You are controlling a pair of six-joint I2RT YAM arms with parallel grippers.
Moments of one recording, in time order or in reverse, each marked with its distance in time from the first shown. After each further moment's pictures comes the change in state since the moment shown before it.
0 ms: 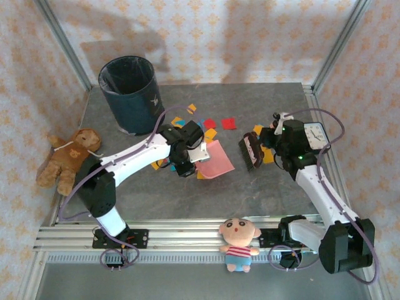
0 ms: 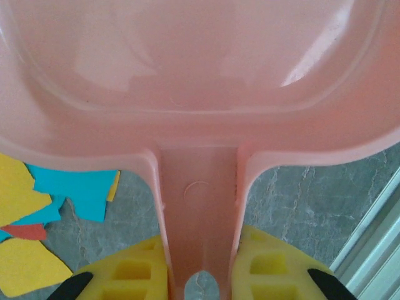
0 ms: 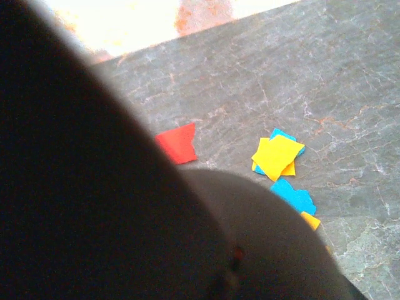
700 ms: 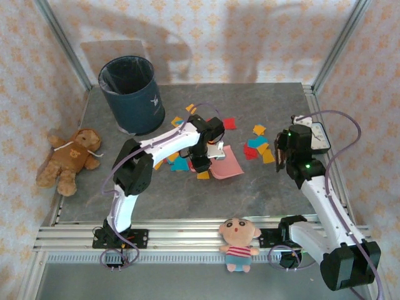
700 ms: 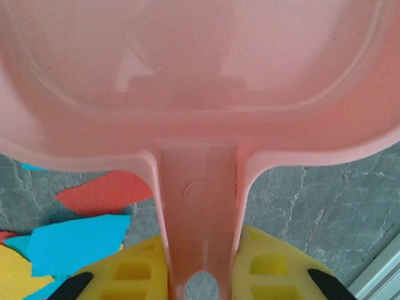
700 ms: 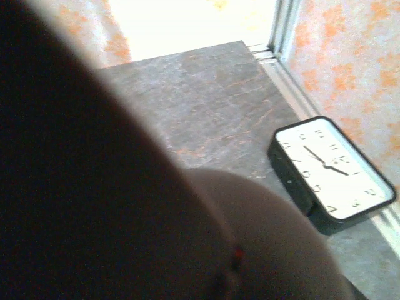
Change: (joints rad) left arm -0.032 0.403 0.417 -0.210 0.000 0.038; right arm -0.004 -0.125 0.000 -0.125 0.455 -0.131
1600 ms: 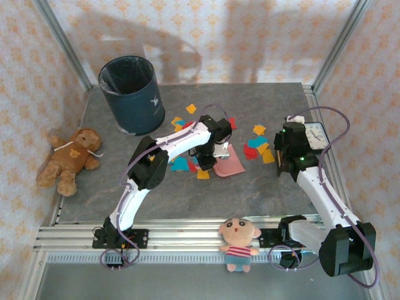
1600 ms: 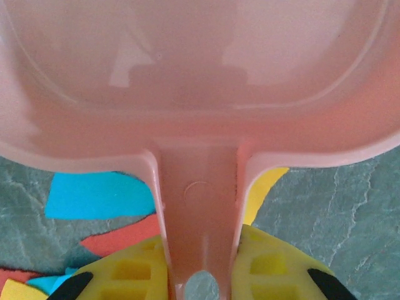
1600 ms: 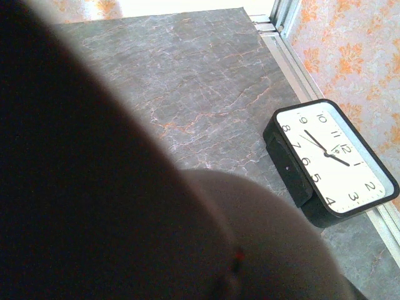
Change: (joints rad) left arm -0.011 0.172 0.146 -0.011 -0.074 -0.027; right arm -0.001 0.115 0.000 0.021 -0.014 -0.042
